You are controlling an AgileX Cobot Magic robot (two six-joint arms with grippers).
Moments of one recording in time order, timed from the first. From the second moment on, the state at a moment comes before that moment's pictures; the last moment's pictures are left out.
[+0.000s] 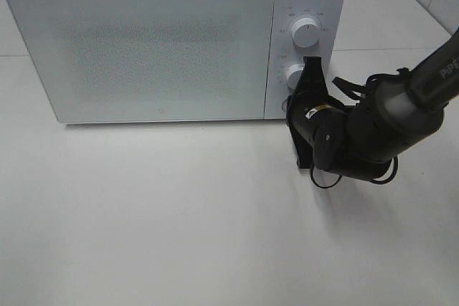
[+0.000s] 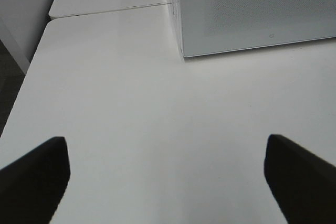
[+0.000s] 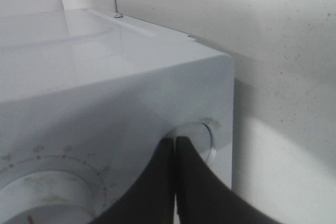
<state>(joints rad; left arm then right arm) 0.01 0.00 -0.50 -0.05 1.04 0.17 0.55 2.13 -0.87 0.63 -0.88 1.32</state>
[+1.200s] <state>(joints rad) 0.01 0.00 -0.50 -0.05 1.04 0.17 0.57 2.21 -0.94 0.74 -0.95 1.29</state>
